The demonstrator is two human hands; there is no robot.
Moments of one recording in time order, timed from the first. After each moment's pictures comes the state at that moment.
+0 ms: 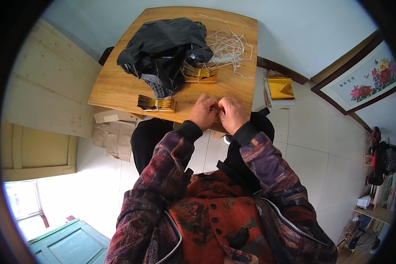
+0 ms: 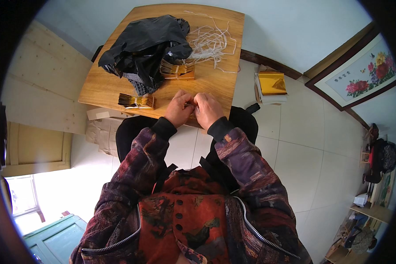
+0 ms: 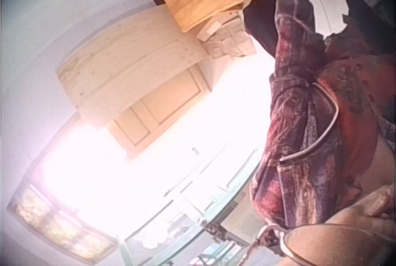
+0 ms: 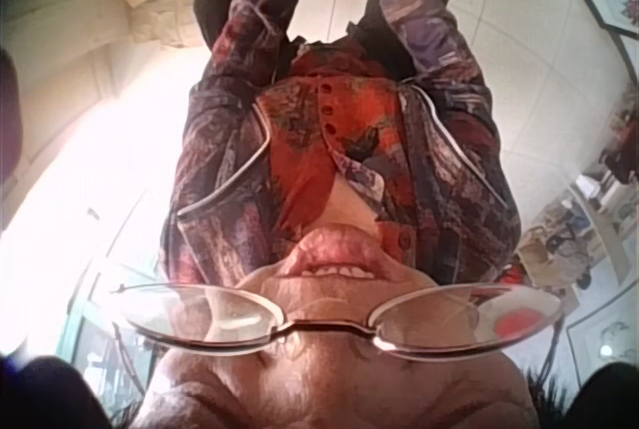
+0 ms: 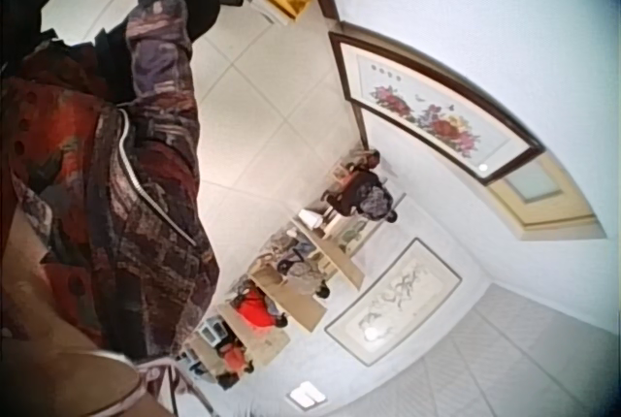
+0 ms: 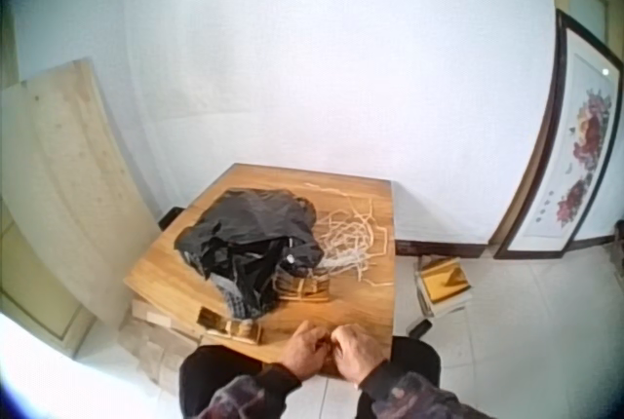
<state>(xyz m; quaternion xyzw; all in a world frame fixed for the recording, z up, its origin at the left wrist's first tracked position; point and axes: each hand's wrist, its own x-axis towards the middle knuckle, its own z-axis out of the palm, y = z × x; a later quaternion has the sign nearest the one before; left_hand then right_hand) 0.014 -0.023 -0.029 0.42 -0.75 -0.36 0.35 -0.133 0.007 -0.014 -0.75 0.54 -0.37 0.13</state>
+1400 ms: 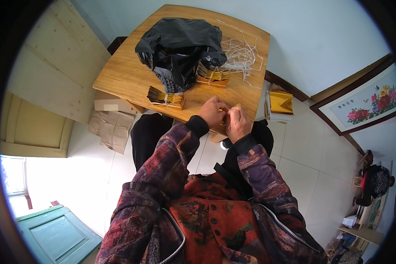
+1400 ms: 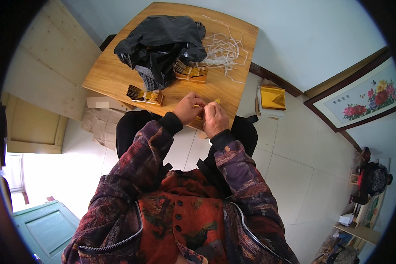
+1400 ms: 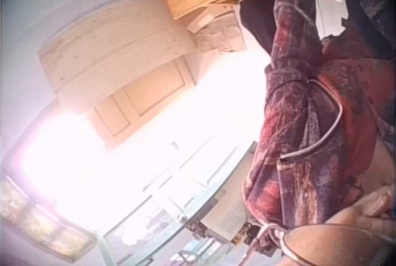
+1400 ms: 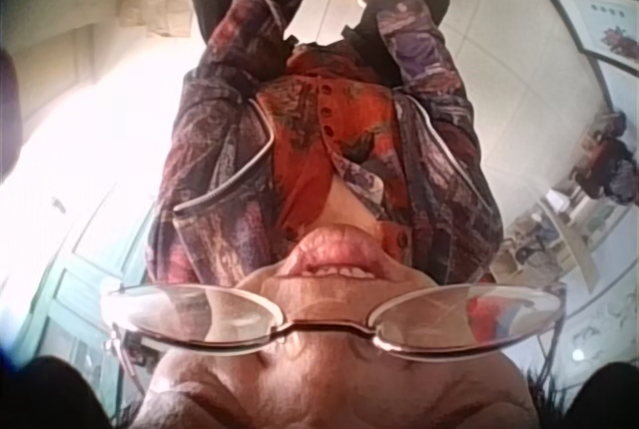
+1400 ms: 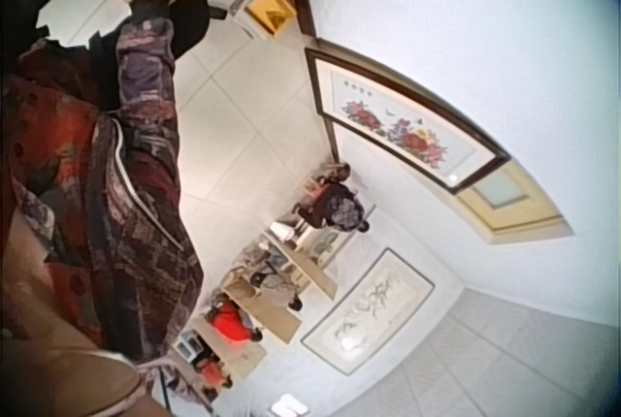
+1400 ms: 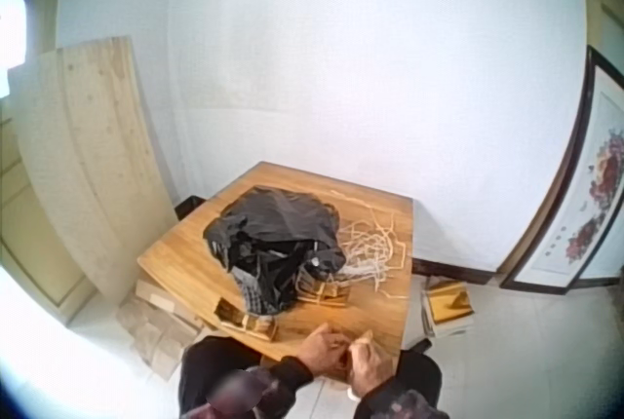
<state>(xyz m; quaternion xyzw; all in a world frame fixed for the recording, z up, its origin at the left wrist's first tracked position) 0.012 -0.032 -0.040 0.40 -0.76 -0.37 0.35 -0.132 0.019 -0.031 -0.78 0.49 -0.39 -0.03</state>
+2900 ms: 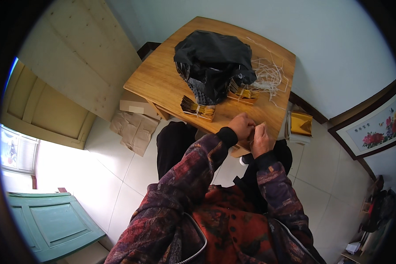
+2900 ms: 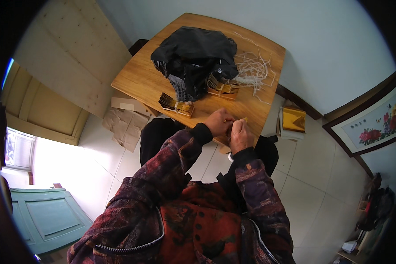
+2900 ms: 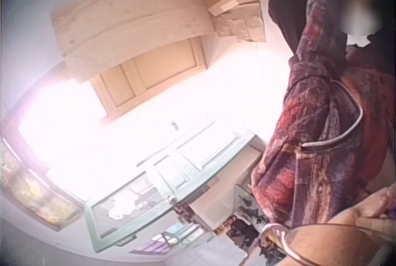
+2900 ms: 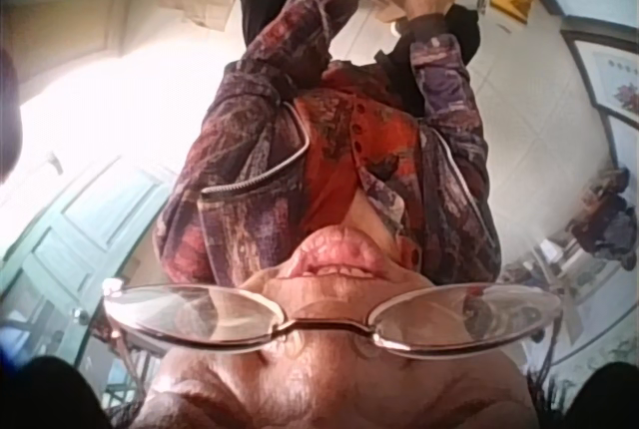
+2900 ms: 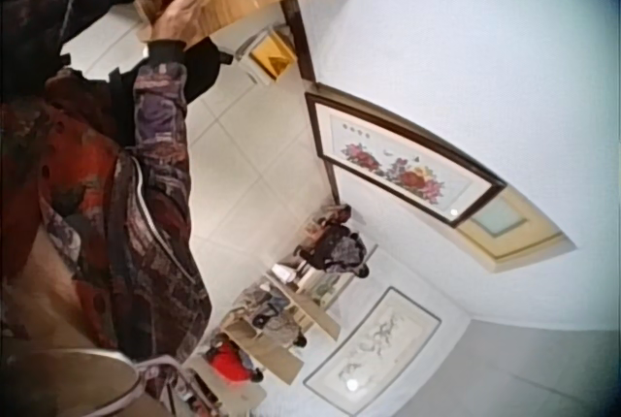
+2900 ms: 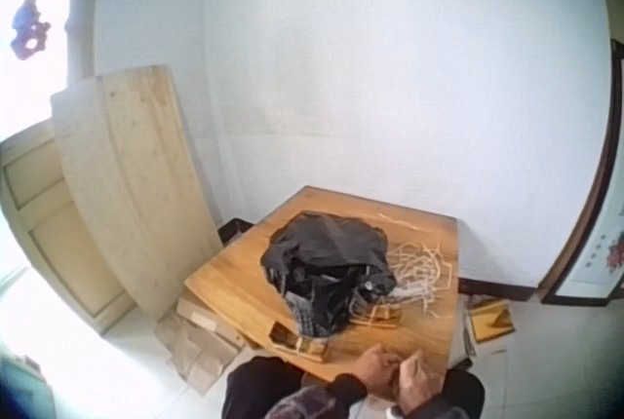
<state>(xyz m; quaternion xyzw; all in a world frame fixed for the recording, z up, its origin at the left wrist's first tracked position) 0.006 -0.036 -0.042 0.43 -0.77 -0.36 0.32 -0.126 0.021 -0.031 -0.76 0.56 -0.31 -0.06</state>
